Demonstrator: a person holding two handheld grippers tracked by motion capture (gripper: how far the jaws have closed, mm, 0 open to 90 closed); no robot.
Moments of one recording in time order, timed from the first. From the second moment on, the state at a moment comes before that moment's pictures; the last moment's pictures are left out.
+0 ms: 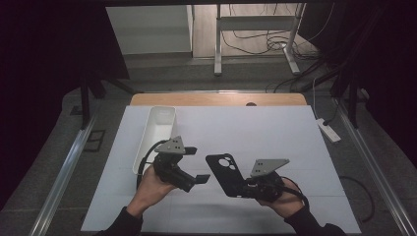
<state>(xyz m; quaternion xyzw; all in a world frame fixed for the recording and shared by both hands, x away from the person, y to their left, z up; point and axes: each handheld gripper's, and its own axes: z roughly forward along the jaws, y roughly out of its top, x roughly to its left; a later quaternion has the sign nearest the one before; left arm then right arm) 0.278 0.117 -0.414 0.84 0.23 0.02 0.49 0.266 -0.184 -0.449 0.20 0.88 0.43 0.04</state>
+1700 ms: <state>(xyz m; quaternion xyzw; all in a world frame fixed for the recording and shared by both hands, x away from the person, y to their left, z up) 0.280 0.125 -0.416 0.82 0.23 -0.03 0.53 0.263 -0.176 -0.452 0.17 0.88 0.43 0.03</state>
